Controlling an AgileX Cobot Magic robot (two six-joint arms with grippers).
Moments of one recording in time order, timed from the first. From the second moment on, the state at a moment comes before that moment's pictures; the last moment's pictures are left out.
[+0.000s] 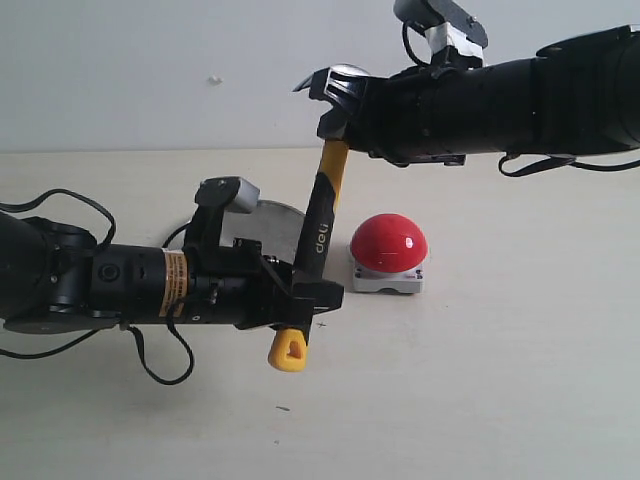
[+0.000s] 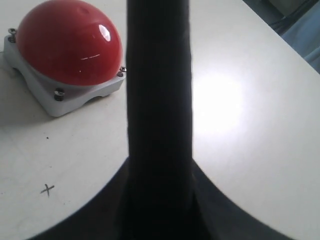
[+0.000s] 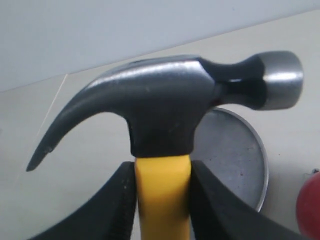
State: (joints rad) left arm -0.55 1.90 -0.80 1.01 -0.75 -1.11; right arm 0.32 1.68 -1.06 1.73 0.27 -1.12
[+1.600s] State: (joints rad) left arm -0.55 1.86 -0.80 1.04 -0.71 -1.14; right arm 0.32 1.53 -1.03 0.40 0.41 0.08
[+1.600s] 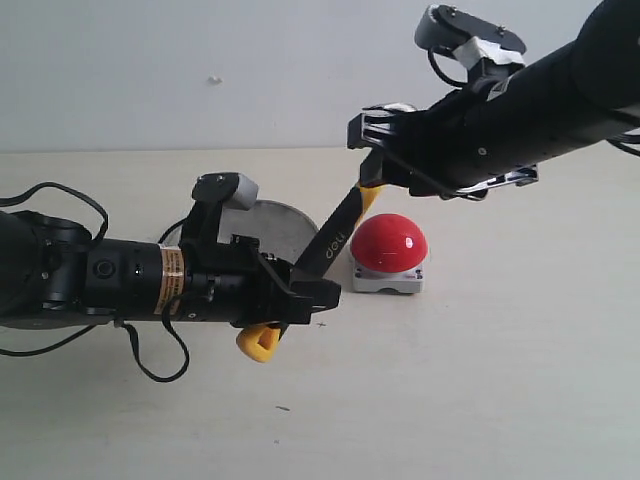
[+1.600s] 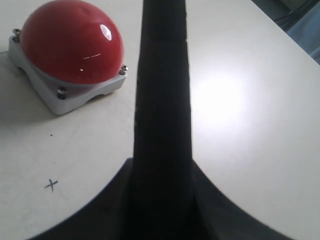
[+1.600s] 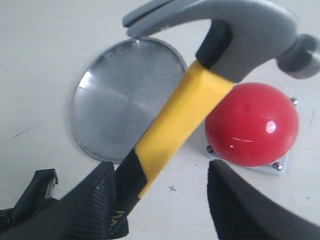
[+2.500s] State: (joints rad) left arm -0.55 1.66 -0.80 1.09 -0.63 -1.19; right arm 0.32 0.07 -0.38 -0.65 0.40 0.88
